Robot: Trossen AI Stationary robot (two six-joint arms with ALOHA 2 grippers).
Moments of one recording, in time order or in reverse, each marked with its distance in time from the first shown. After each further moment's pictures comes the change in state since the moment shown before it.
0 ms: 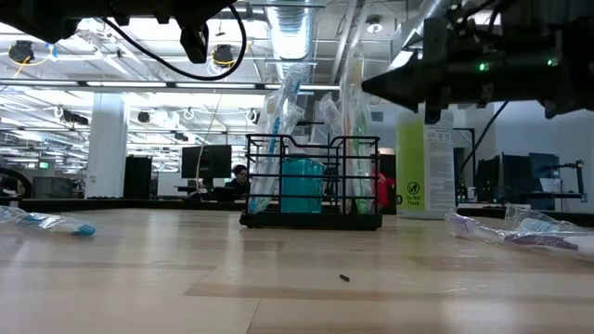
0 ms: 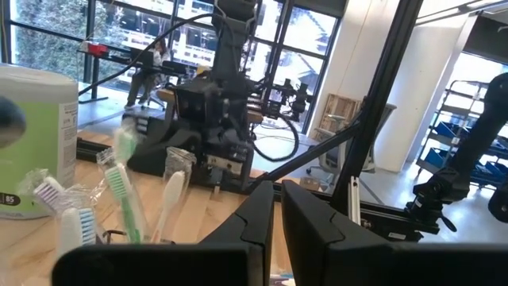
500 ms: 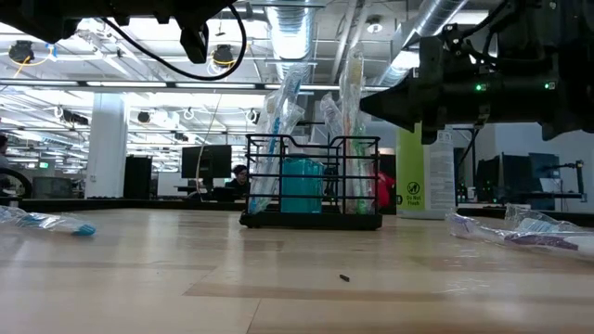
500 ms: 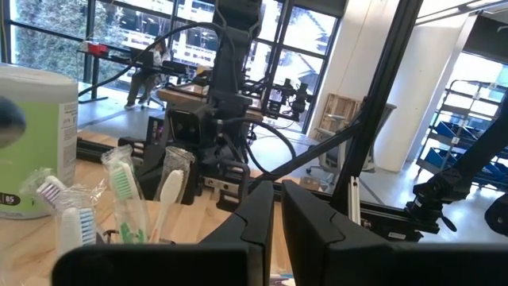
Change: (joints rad) left arm 0.000 0.000 0.000 -0.001 0.001 0.000; right arm 0.000 0.179 0.003 0.161 -0.004 0.068
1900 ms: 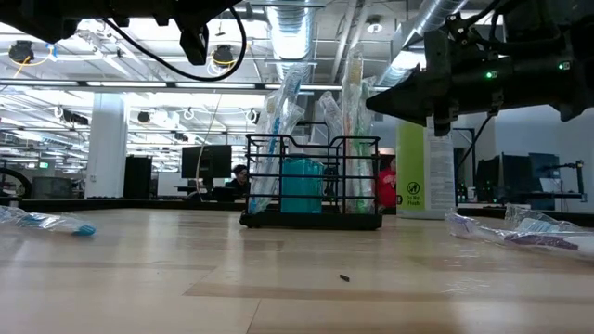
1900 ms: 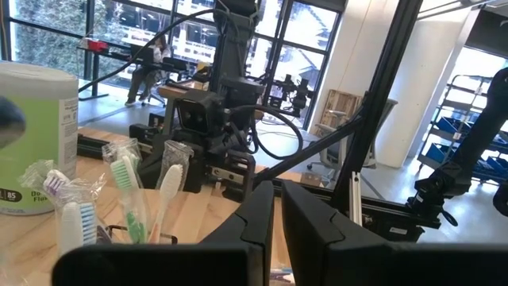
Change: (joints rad) left arm 0.000 0.000 0.000 -0.015 0.001 0.000; right arm 0.051 -0.171 0.000 -0.275 0.106 0.020
